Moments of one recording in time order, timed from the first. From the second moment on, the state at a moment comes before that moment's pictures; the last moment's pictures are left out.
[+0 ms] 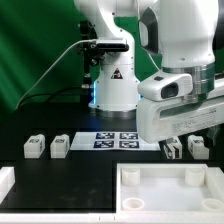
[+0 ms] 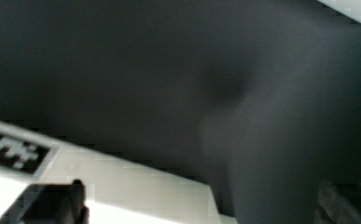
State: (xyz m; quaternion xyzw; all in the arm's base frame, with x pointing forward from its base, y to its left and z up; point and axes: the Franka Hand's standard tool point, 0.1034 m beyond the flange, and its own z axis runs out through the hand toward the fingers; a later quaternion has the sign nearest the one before) arm 0.468 0.137 0.041 -0.99 -0.13 0.00 0.06
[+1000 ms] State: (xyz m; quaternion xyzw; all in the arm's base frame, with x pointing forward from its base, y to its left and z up) arm 0.441 0.156 0.037 -1.00 0.00 0.07 0.06
